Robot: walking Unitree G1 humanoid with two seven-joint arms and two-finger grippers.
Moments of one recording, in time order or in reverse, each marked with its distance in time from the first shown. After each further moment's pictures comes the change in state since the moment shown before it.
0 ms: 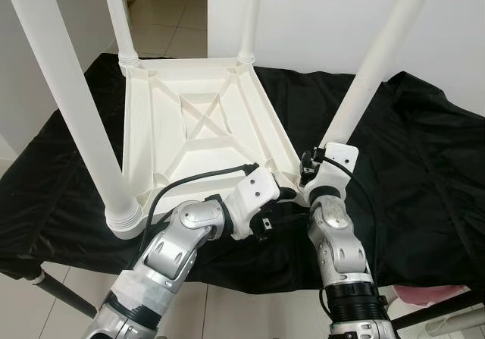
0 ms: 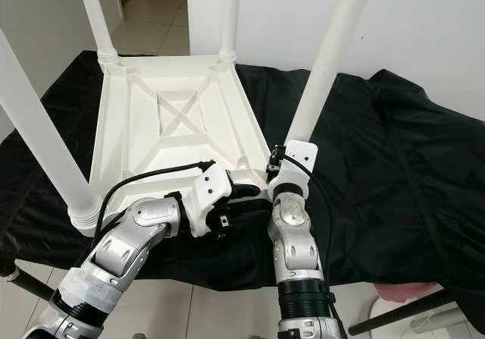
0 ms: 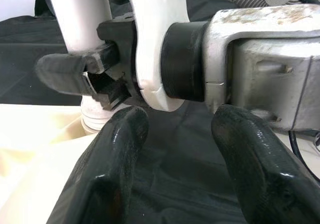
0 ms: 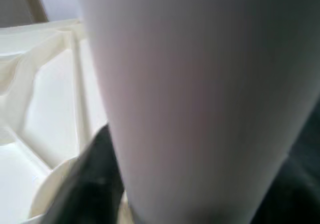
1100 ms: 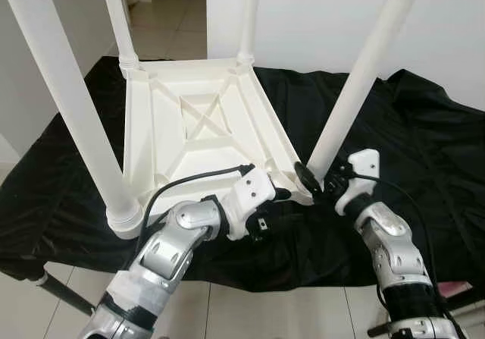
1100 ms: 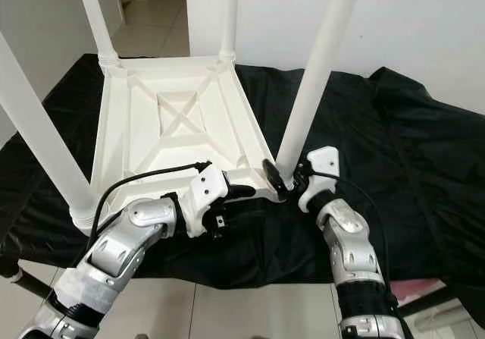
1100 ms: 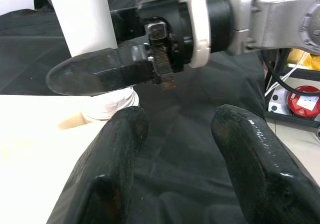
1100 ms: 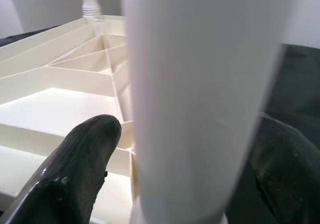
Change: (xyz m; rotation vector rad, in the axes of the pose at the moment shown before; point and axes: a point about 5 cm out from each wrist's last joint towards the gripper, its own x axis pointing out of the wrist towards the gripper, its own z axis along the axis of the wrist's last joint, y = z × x) left arm -0.005 0.001 -0.005 0.011 0.031 0.008; right arm 0.014 -0.050 -0.003 -0.164 -0.017 0.655
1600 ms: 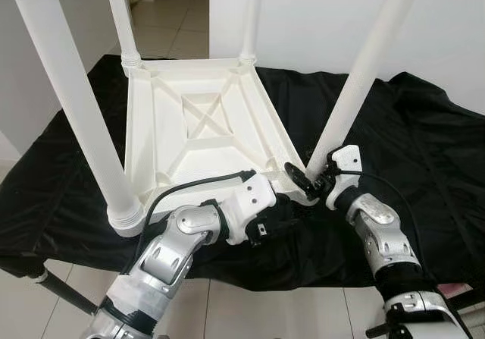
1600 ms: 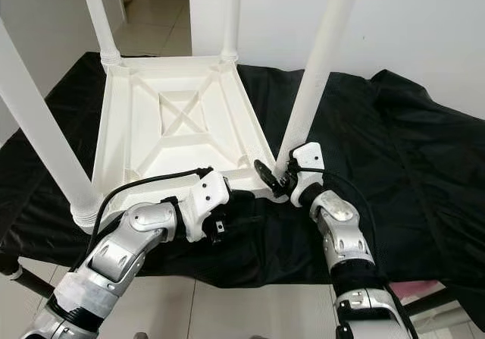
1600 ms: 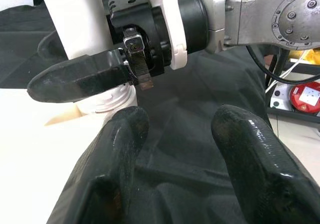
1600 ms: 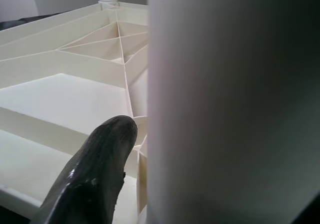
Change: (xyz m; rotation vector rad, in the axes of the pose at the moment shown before) left arm 0.001 -0.004 -0.004 0.011 0.012 -0.001; right arm 0.014 0.000 -0.010 -0.027 0.017 0.061
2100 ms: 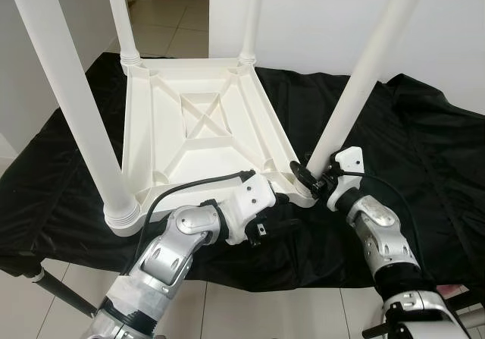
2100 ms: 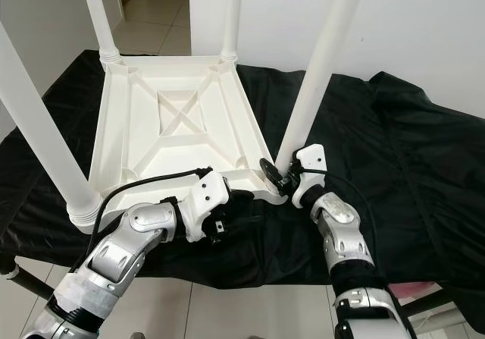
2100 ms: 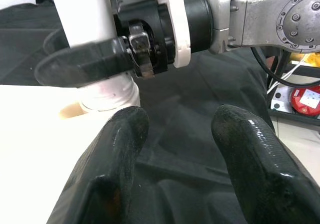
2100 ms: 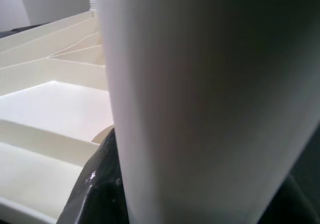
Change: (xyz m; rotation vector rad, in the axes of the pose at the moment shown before) left arm -0.002 -0.001 -0.003 -0.010 0.006 0.008; right arm -0.004 0.000 -0.004 0.047 -0.029 -0.052
